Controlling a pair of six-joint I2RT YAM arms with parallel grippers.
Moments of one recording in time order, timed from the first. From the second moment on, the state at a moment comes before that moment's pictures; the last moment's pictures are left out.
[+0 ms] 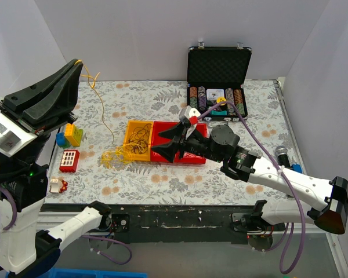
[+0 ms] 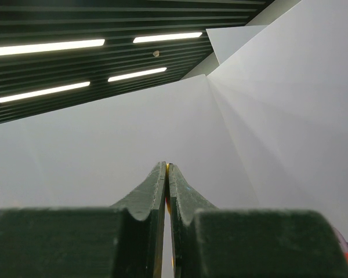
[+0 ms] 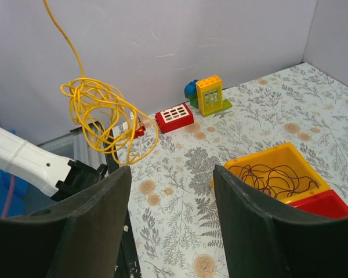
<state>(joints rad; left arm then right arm) -0.49 0.89 1.72 0.07 0.36 0.18 1.10 1.16 1.01 0.23 -0.16 0.18</state>
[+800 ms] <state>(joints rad) -0.48 0.89 1.72 0.08 0.36 0.17 1.10 1.25 1.01 0.25 -0.41 0.26</state>
